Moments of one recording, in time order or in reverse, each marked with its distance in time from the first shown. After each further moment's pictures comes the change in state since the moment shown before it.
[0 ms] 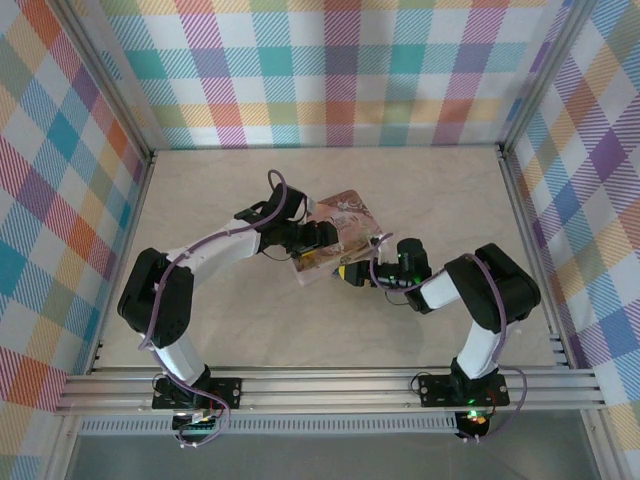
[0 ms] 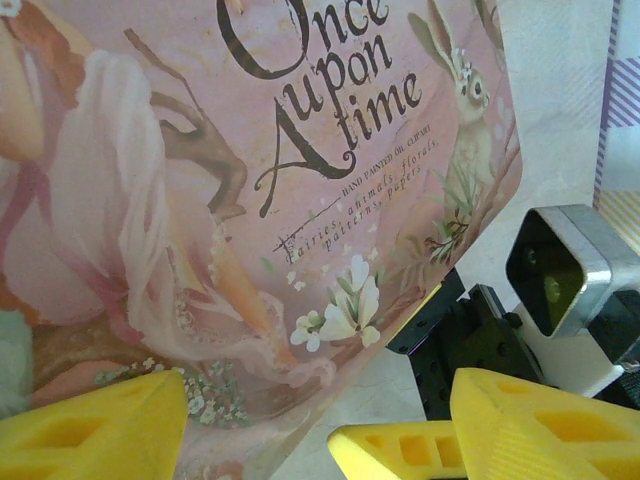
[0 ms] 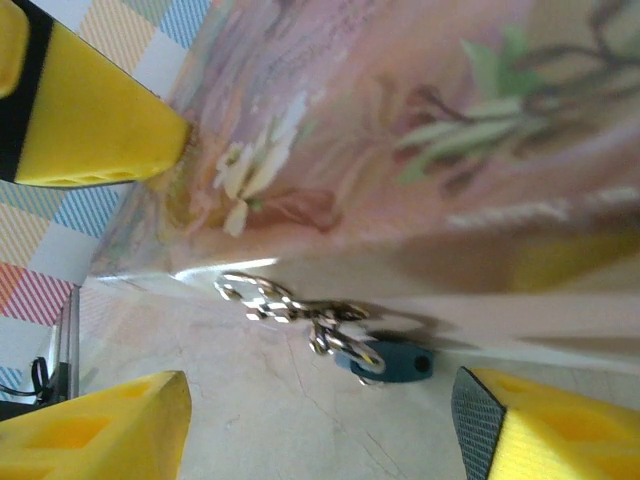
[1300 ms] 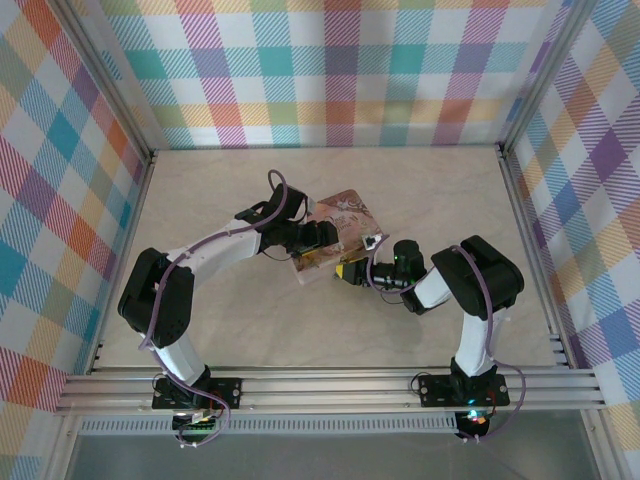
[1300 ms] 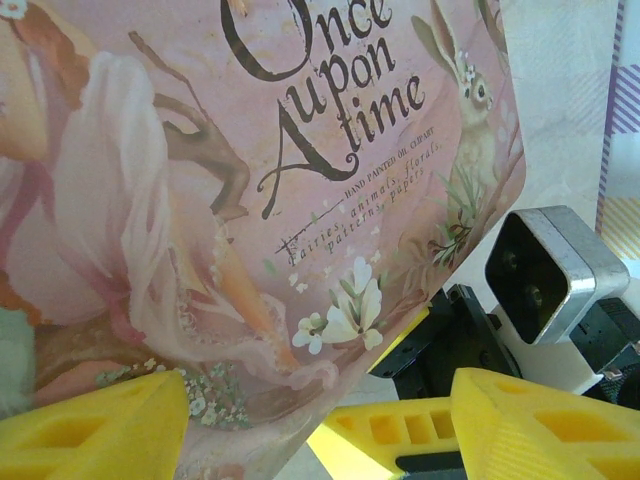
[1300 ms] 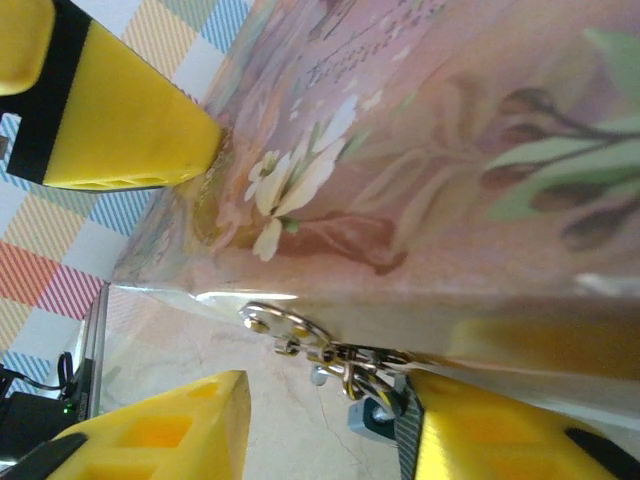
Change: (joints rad) left arm -0.004 0.002 0.000 0.004 -0.016 -0.008; right arm 0.016 0.115 0.018 0.177 -0.043 0.045
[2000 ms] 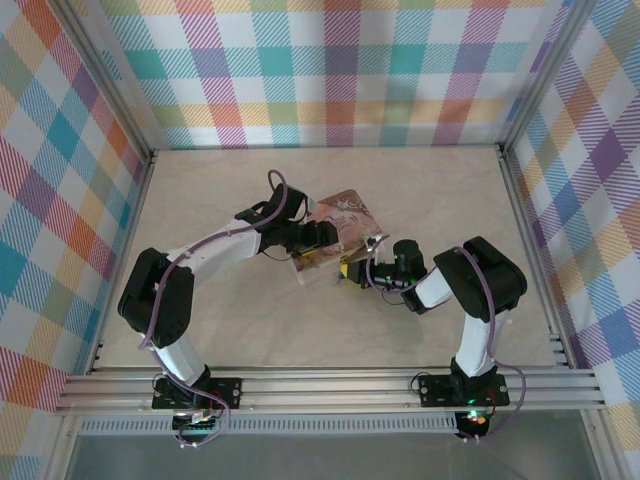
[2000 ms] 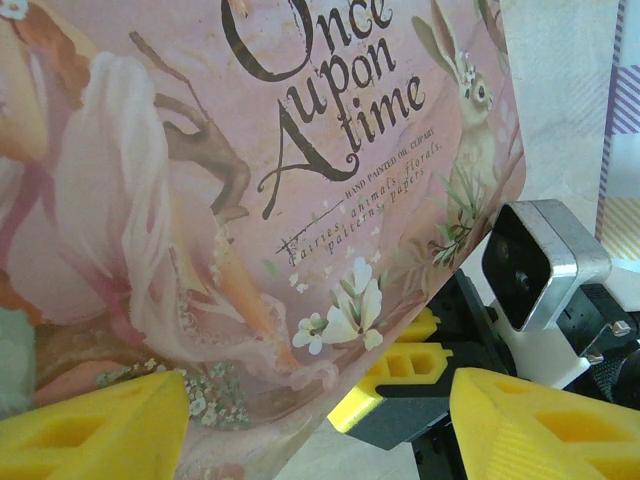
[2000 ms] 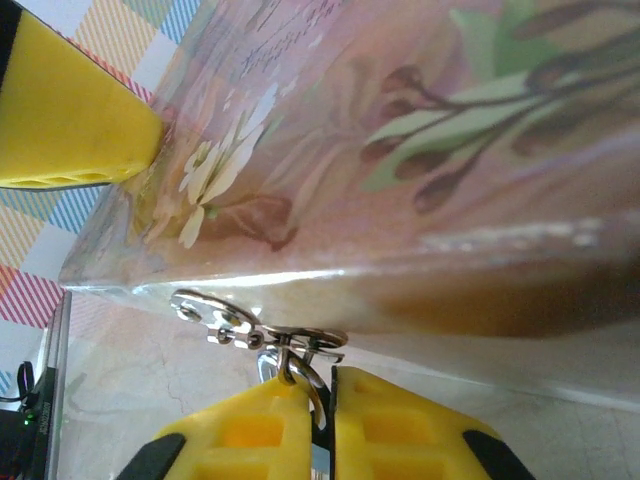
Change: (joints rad) left arm 0.000 0.000 0.000 0.000 -0.002 0.000; right arm -0.004 -0.021 0.000 -0.081 0.053 -0.039
